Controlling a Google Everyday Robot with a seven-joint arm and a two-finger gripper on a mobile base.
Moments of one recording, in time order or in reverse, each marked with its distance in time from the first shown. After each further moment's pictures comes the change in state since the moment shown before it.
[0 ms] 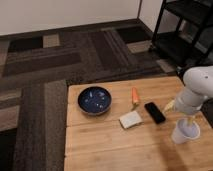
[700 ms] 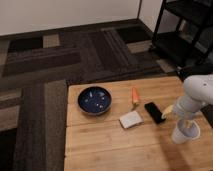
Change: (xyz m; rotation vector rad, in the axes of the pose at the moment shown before) arm -0.001 -0.004 0.031 -0.016 0.008 -0.028
